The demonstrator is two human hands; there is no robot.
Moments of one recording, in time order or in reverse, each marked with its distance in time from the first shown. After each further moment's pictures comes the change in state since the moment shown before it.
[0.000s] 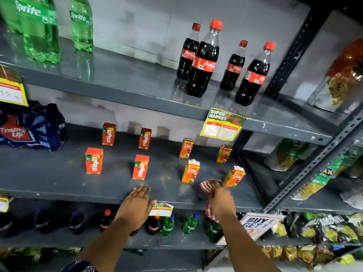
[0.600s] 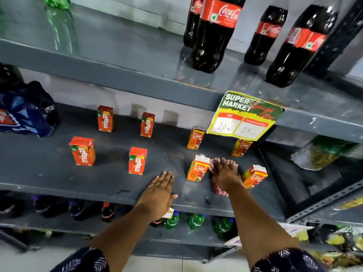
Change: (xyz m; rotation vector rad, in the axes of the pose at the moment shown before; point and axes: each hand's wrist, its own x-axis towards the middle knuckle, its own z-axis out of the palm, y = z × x) left_hand 0.072 0.045 0.035 0.065 -0.060 0.081; right_hand 0.152 0.034 0.057 -0.389 -0.381 -0.161
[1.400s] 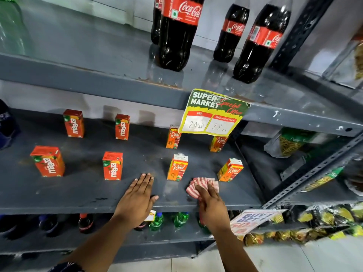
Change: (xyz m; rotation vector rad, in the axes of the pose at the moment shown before) left_hand -0.003 -0.006 0.012 0.017 0.065 0.045; right_hand -0.118 0.004 0.058 0.333 0.250 0.050
